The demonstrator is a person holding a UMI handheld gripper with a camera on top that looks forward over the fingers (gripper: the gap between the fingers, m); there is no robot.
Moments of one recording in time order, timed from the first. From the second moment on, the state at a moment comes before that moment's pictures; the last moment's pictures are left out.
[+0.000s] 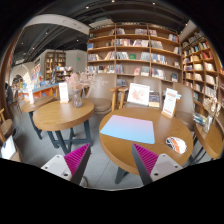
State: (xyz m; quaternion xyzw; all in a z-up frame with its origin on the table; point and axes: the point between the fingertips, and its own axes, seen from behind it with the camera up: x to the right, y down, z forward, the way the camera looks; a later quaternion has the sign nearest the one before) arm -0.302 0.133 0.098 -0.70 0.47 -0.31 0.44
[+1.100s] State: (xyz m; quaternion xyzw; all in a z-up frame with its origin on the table) arm -0.174 -0.158 0.010 -0.62 0.60 -0.39 0.33
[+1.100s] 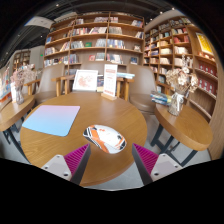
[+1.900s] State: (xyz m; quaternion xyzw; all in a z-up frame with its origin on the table) arm -0.066 -0.193 -0.012 -0.61 0.64 -0.35 0.30
